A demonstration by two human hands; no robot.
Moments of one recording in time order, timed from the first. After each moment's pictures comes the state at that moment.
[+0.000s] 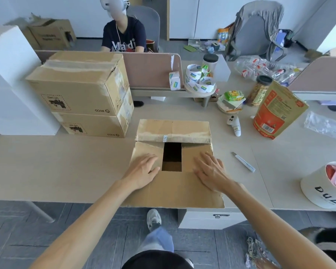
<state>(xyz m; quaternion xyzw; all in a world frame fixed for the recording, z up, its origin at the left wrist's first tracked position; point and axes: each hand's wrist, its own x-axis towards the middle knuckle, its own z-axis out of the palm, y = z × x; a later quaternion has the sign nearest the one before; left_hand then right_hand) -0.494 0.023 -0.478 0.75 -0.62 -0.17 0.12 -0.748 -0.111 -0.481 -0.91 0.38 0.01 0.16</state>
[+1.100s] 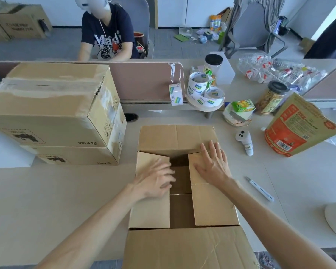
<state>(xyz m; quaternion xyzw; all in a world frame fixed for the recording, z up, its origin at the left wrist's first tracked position) -0.412 -0.121 -0.508 0.57 -0.82 -0.07 0.06 -0.634 -0.244 -0.494 -0.86 0.50 0.00 0.09</state>
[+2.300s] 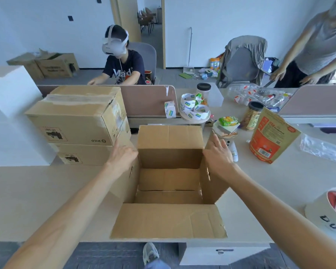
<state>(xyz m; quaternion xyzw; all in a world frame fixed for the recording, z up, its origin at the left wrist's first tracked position) -0.408 -0.066 -0.394 0.74 -0.62 0.13 -0.23 -0.697 -0.204 -0.379 -0.88 0.45 0.12 -0.08</state>
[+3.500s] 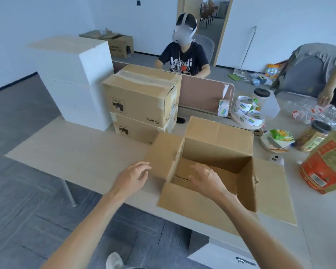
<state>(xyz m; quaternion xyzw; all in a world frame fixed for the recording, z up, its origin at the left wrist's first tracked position) -0.404 0.129 -0.441 0.84 -0.49 -0.08 0.24 -0.605 -0.061 -0.408 -0.91 0.33 0.02 0.26</state>
